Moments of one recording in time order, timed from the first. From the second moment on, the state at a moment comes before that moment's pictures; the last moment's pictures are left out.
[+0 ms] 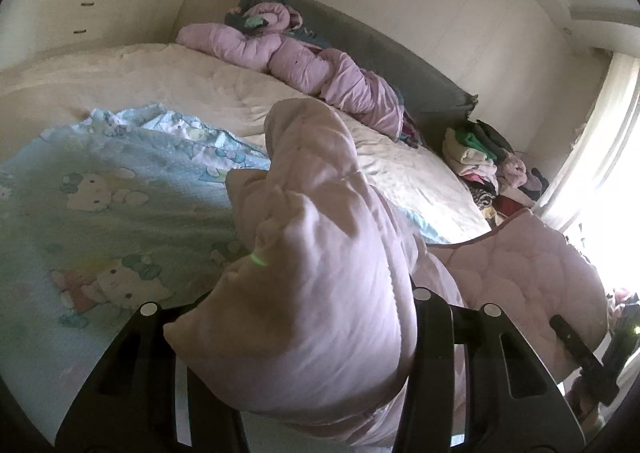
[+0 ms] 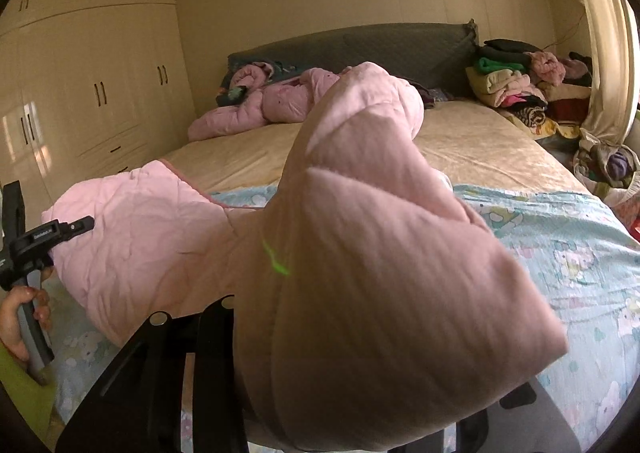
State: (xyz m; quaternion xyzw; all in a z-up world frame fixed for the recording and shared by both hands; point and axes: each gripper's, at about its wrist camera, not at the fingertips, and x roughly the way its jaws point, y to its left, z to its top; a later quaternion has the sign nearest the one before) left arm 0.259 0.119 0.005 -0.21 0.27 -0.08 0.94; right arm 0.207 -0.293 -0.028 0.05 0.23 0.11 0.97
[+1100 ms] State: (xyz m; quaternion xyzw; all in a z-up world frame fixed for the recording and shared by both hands) left arm 0.216 0.141 -0.023 -0.19 0.30 -0.06 0.93; right arm 0.185 -0.355 -0.052 0.20 0.28 0.09 0.94
